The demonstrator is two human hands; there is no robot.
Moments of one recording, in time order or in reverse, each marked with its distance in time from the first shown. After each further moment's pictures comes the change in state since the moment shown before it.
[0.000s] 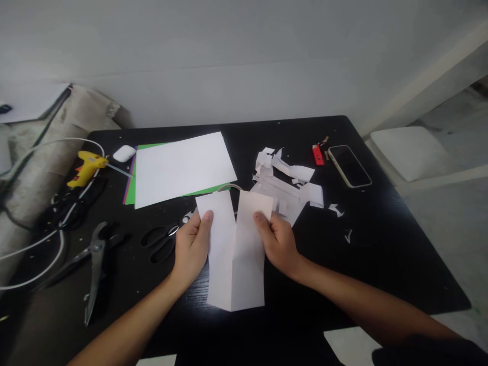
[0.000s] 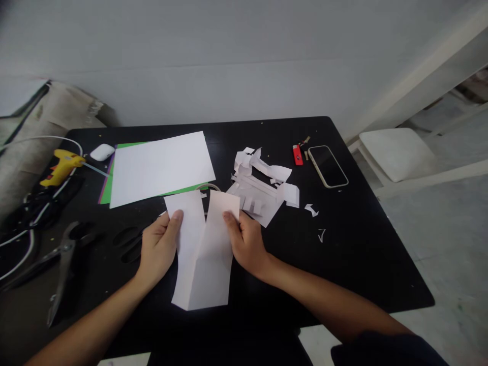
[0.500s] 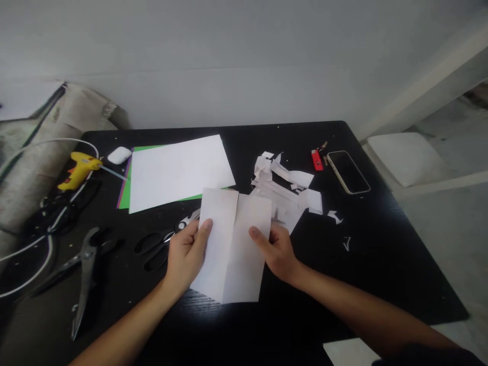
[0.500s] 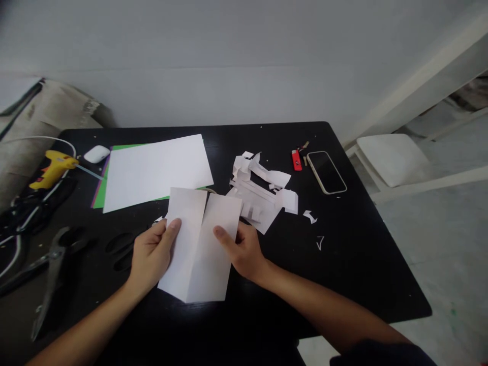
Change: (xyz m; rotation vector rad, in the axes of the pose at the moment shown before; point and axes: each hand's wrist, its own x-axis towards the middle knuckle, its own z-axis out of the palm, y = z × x) left_hand 0.003 -0.004 -0.006 0.136 -0.013 0.082; right_hand 0.002 0.000 -0.001 0.271 -0.130 0.077
